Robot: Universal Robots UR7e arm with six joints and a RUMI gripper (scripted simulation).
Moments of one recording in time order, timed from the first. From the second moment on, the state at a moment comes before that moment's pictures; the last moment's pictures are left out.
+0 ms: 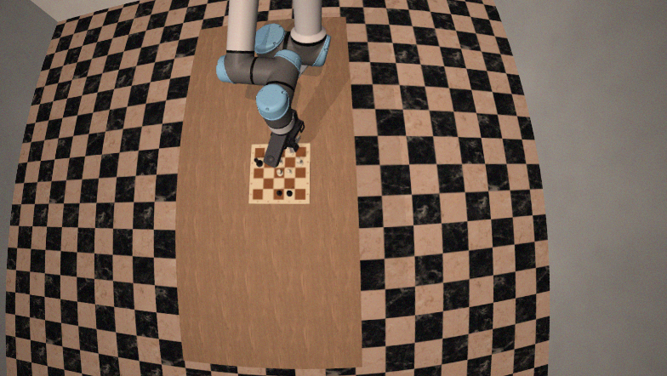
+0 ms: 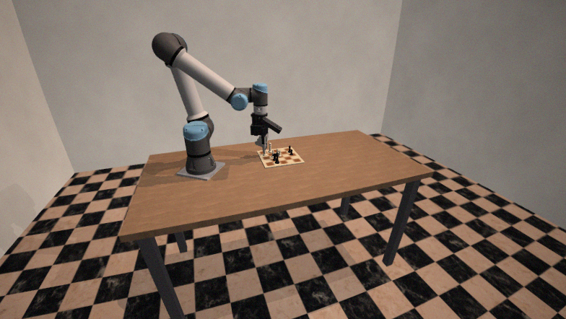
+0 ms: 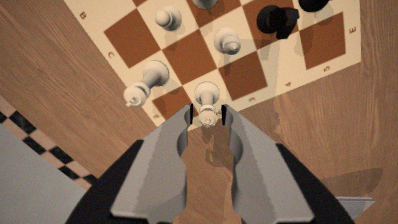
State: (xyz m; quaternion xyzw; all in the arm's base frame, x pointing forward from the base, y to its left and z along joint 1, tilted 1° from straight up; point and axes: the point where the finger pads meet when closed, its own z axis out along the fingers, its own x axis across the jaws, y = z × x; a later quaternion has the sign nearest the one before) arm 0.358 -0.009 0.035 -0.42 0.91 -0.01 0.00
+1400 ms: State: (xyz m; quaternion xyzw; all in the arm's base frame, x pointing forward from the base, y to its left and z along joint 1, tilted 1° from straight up) arm 0.358 -0.009 0.042 -0.42 0.91 -0.01 0.00
